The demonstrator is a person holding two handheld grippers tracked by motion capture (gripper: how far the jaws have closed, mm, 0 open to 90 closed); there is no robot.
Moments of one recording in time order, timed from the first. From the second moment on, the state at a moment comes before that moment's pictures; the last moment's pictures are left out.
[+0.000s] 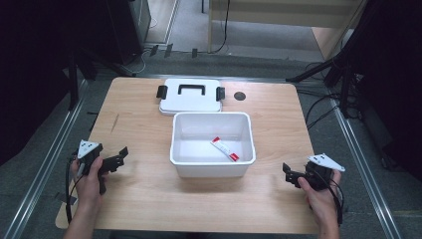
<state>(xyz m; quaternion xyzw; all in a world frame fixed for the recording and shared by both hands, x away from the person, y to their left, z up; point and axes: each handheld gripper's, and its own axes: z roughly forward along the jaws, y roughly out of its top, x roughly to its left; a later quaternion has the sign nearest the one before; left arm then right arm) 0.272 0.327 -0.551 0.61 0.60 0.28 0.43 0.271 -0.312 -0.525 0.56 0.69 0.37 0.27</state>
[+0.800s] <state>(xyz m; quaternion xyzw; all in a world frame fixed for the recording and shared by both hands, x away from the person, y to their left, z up) 0.270 0.324 -0.550 0.61 0.60 0.28 0.43 0.239 -0.339 -0.547 0.59 0.67 0.36 0.26</state>
